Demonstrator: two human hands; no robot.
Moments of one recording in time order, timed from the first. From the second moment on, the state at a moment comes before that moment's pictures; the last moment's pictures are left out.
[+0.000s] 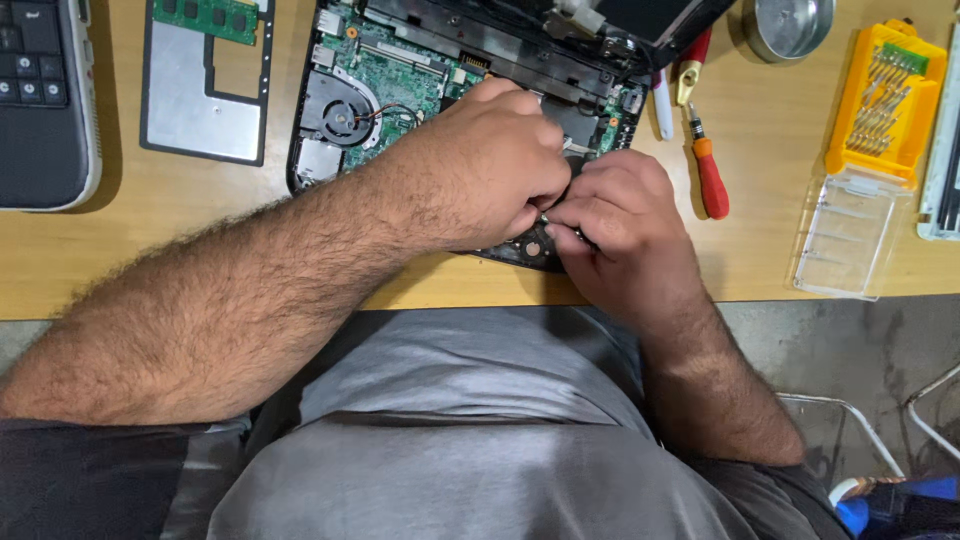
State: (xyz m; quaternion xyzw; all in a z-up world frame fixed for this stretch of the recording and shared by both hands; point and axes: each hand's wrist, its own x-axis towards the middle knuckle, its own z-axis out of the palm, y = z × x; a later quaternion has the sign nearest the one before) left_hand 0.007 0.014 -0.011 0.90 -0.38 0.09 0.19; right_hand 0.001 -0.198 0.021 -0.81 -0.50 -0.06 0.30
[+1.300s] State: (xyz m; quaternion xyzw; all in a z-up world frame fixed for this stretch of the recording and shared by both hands) left_hand 0.000 0.011 0.017 0.89 -0.41 0.12 0.15; right_hand 0.004 -0.219 0.014 -0.82 -0.38 -0.12 0.41
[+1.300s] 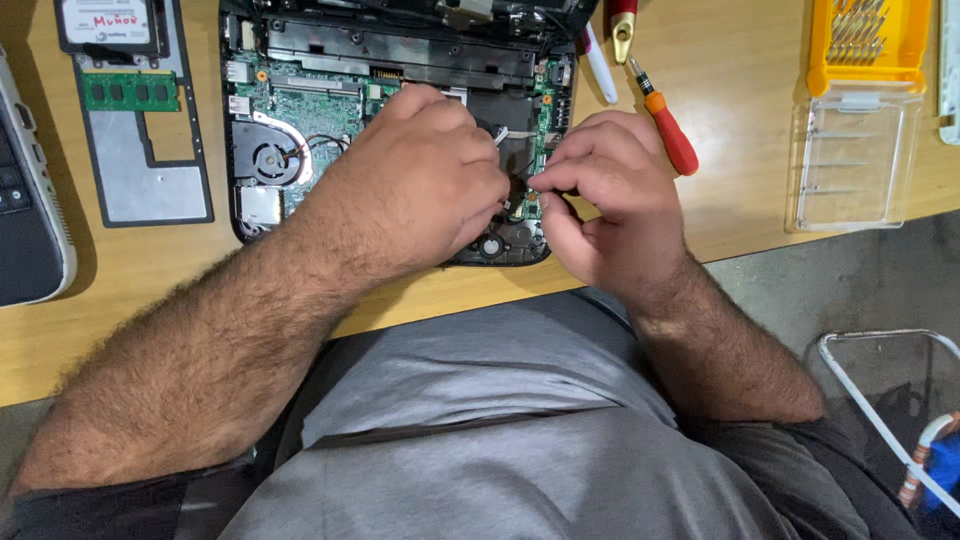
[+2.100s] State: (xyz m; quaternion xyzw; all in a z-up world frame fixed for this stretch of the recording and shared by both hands) left_hand -0.017 -0.019 0.020 0.93 -0.33 0.13 0.13; right_hand 0.006 -0.234 0.008 -0.82 -0.43 -0.09 0.37
